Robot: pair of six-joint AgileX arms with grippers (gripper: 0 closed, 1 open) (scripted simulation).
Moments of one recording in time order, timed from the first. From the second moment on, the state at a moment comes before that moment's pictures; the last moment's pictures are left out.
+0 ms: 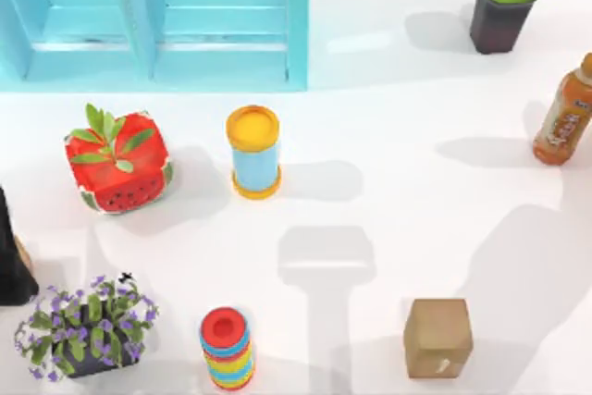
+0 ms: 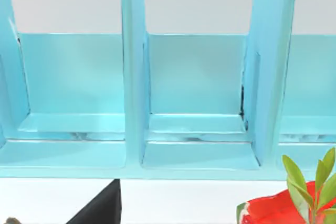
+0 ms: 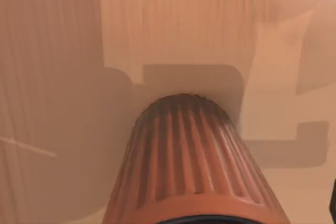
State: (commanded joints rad) left arm 0.00 0.00 0.00 0.00 0.00 0.00; right arm -0.42 2.05 1.50 -1.03 0.00 -0.39
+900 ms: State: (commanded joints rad) left arm 0.00 0.00 0.00 0.00 0.00 0.00; right arm -0.43 2.00 1.57 -1.06 0.02 -0.40
